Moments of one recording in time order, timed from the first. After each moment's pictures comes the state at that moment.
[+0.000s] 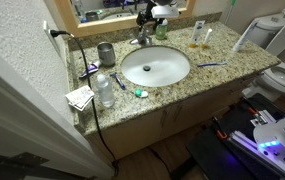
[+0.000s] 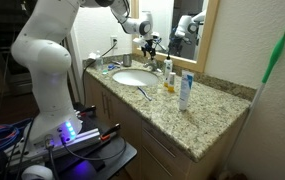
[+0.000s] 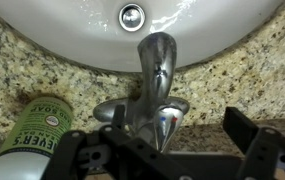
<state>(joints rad) 0.16 0.59 0.05 -1.54 0.05 2.42 0.27</state>
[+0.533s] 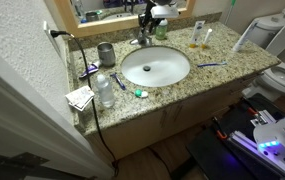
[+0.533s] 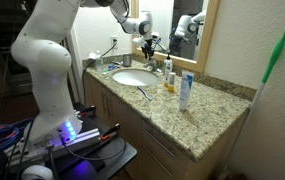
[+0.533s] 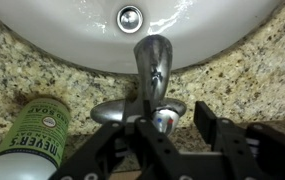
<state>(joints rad) 0.17 0.59 0.05 -1.54 0.05 2.41 0.27</state>
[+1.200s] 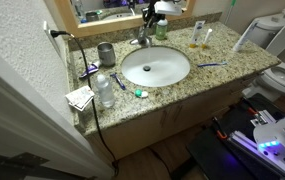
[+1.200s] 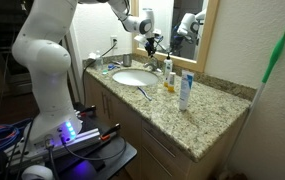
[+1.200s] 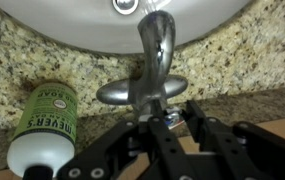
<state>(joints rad) 0.14 0.54 0.05 -1.60 0.11 2.52 0.26</state>
